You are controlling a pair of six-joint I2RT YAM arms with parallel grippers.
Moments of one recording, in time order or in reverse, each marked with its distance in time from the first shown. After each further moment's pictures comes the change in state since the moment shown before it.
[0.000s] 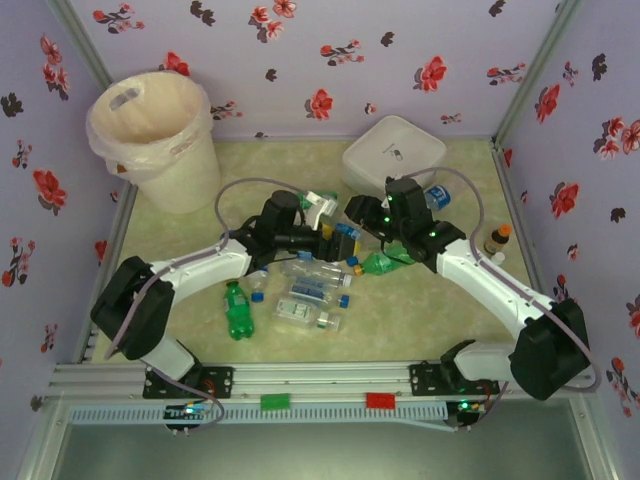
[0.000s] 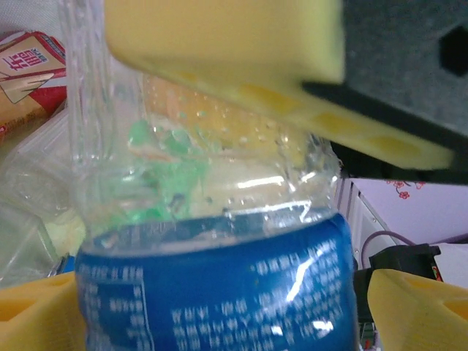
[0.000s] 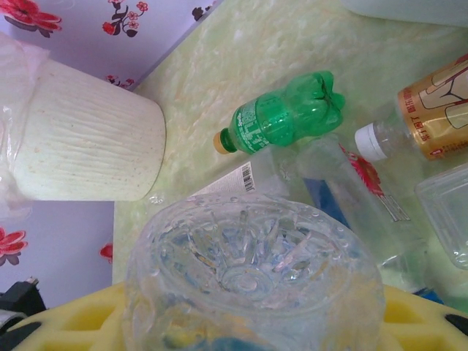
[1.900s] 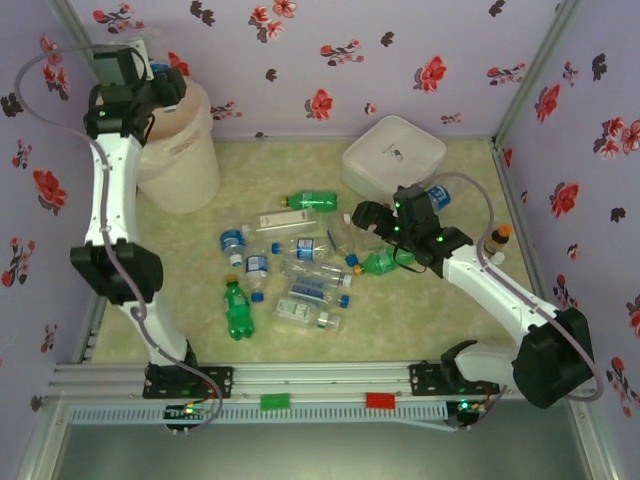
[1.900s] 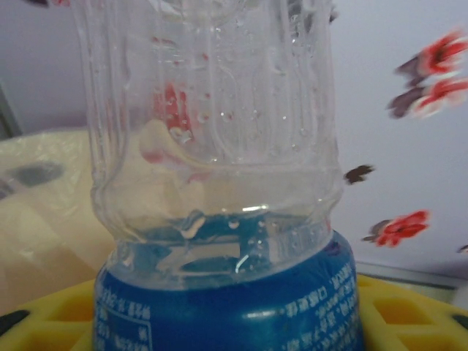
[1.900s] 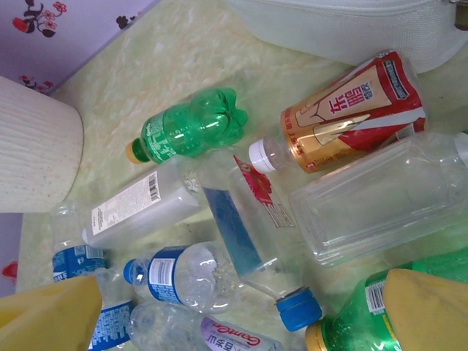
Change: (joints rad) left arm 0.818 0.342 1.265 -0.863 -0.529 0.305; right arm -0.053 -0.050 -0.064 -0.105 0.115 -0.142
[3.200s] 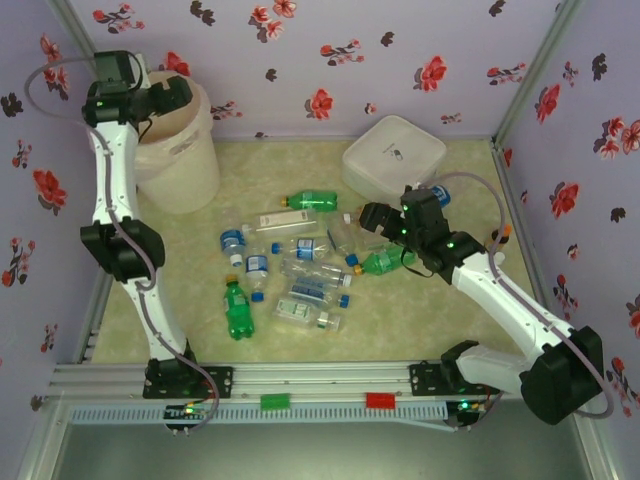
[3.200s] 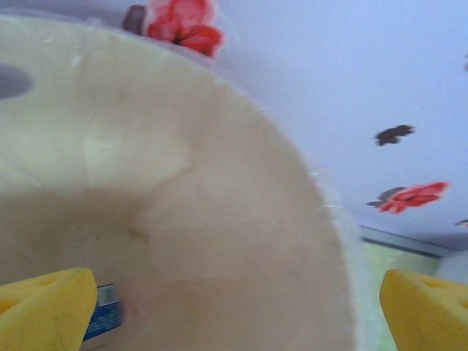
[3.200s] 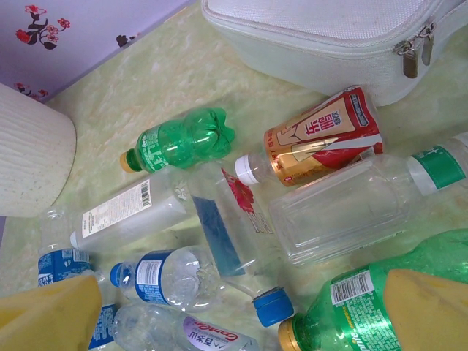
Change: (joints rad) left arm 0.056 0.182 0.196 -0.181 0.159 -0.084; right arm 0.002 -0.087 0.002 -0.063 0.061 -0.061
